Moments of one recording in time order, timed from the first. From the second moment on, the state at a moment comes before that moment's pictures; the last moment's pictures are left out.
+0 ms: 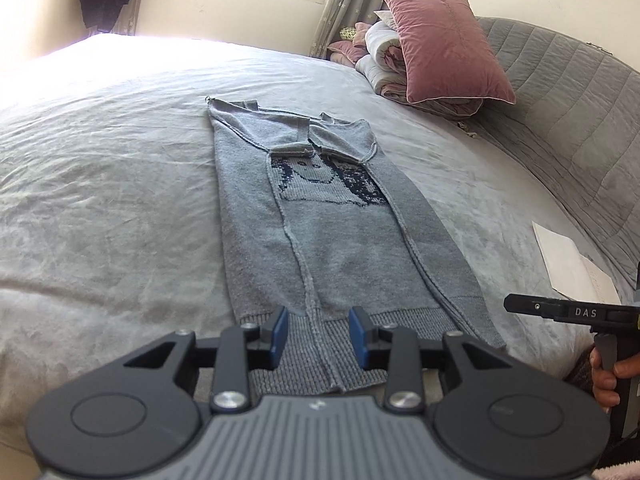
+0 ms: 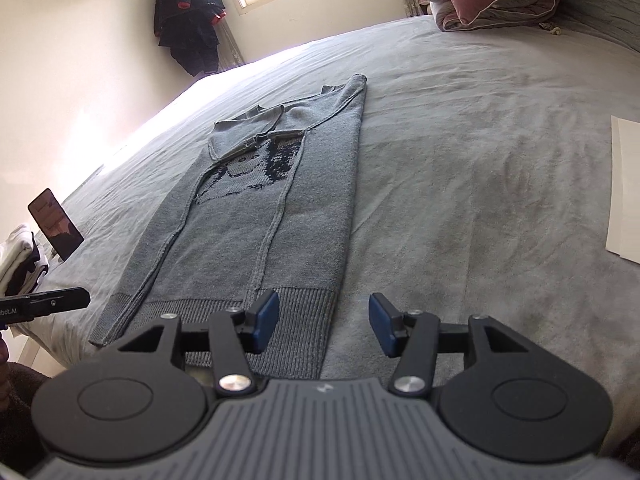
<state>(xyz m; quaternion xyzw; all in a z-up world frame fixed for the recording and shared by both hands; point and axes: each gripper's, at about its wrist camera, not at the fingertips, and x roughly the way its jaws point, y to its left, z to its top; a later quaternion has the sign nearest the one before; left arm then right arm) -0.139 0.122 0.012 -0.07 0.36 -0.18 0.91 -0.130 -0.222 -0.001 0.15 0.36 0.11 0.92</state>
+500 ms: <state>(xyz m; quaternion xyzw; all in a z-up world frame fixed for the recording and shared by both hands) -0.138 0.141 0.009 -0.09 0.37 -0.15 0.91 -0.127 -0.221 -0.001 0.15 0.37 0.11 0.91</state>
